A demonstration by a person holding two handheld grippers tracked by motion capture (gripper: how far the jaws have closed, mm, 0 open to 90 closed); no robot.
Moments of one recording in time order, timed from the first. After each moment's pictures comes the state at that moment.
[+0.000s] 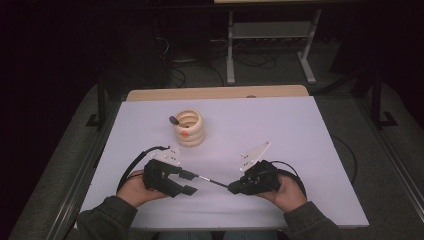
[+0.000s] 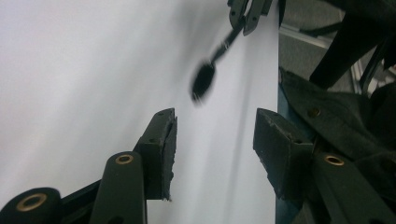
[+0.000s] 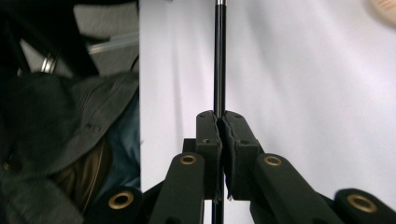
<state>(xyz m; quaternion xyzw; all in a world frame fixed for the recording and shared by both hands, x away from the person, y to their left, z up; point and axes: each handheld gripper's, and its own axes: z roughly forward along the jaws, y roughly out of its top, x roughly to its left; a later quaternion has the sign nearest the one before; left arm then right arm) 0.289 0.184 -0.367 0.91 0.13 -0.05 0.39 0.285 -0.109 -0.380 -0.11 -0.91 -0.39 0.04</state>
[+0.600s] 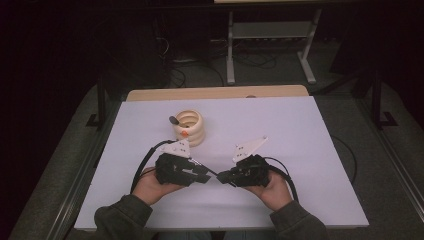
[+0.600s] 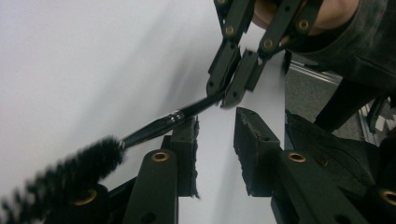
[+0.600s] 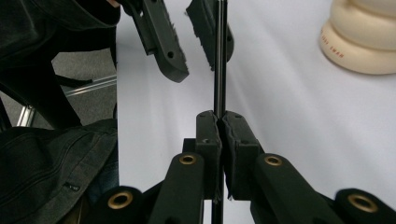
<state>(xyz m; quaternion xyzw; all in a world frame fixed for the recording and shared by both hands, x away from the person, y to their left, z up) 0.295 0.158 -0.358 0.89 0.16 -0.03 0.43 0.291 -0.088 -0.376 -0.16 -0.89 -0.43 0.01</state>
